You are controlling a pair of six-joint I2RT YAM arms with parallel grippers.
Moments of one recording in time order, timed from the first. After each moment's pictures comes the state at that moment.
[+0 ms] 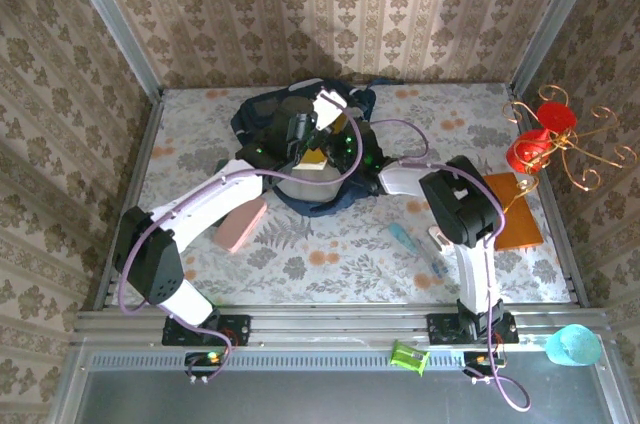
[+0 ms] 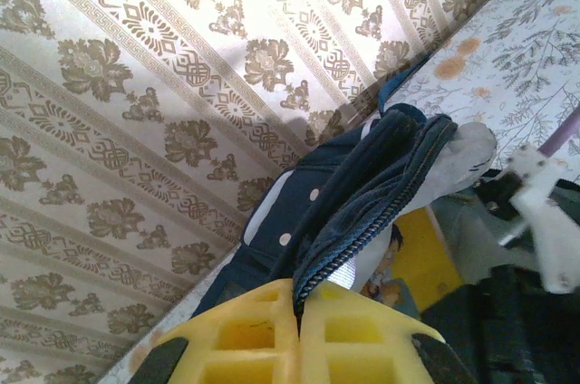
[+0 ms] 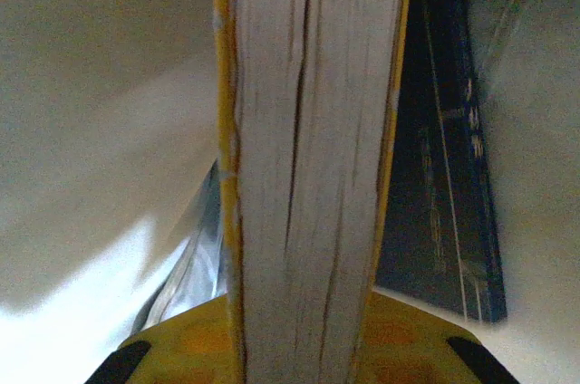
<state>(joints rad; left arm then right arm) -0.76 1.57 1.33 -0.08 -0.36 0.47 0.53 2.08 1.25 0.43 -0.14 1.34</state>
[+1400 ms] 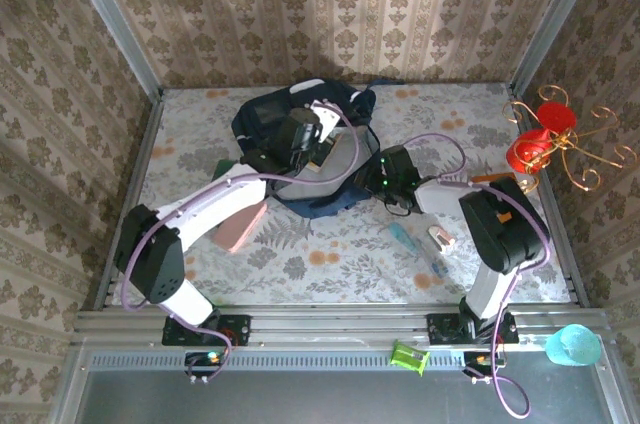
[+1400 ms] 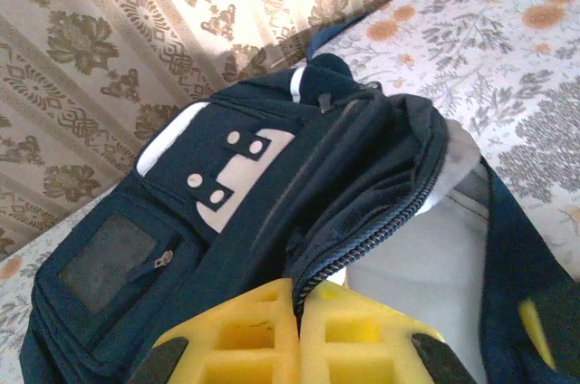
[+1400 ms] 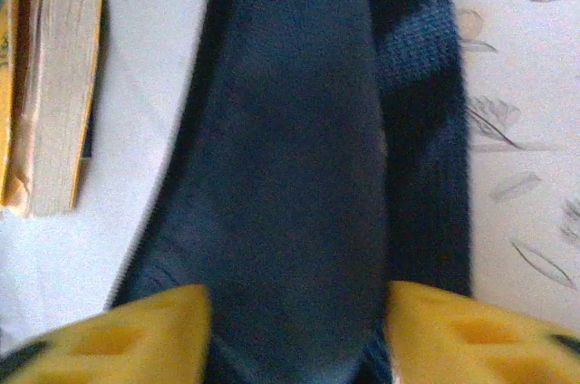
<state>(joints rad) -0.78 1.57 1.24 -0.15 -0.28 0.17 0.41 1.77 0.87 0.11 -0.12 0.86</state>
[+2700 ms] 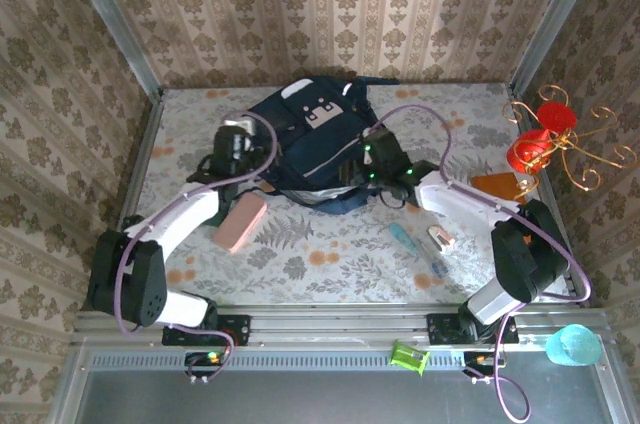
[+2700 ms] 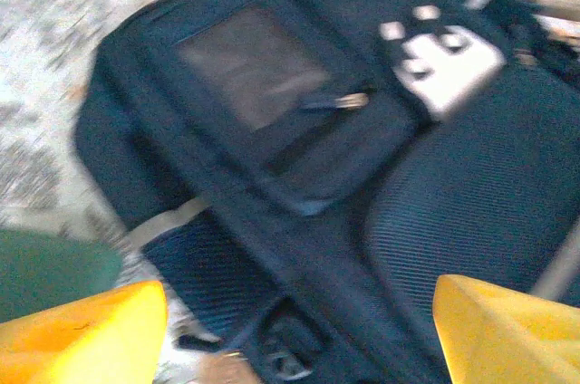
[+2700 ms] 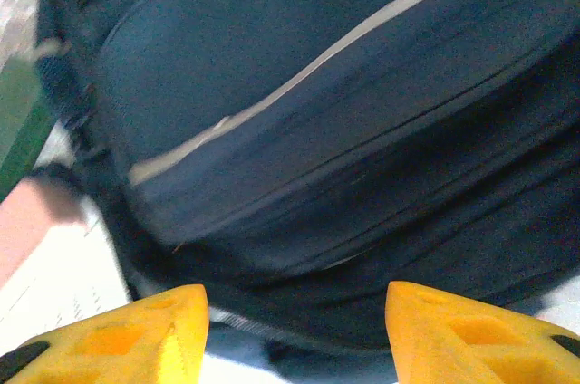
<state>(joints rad) -0.33 1.41 0.88 -0.07 -0.01 -0.36 0.58 1.57 1.05 -0.25 -0.02 0.48</state>
